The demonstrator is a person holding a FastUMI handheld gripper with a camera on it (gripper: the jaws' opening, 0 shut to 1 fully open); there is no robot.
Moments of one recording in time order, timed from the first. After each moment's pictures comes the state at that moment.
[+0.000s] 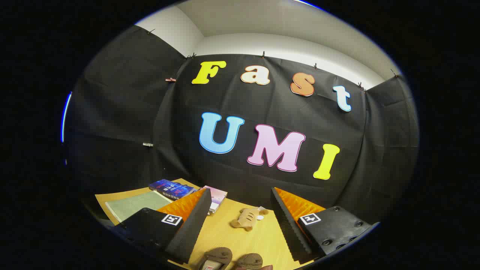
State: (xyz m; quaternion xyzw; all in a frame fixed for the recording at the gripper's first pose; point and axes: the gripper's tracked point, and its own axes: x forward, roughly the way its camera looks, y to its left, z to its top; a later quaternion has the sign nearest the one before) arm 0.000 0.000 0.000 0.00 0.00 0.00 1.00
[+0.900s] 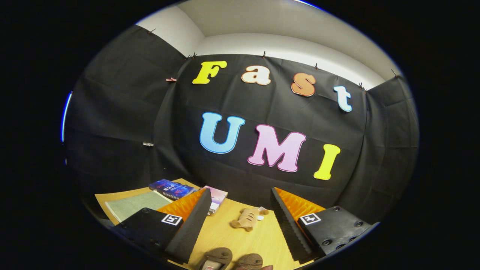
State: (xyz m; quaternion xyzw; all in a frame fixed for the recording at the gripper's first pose) arm 0.001 0.008 0.002 0.01 0.00 0.01 1.00
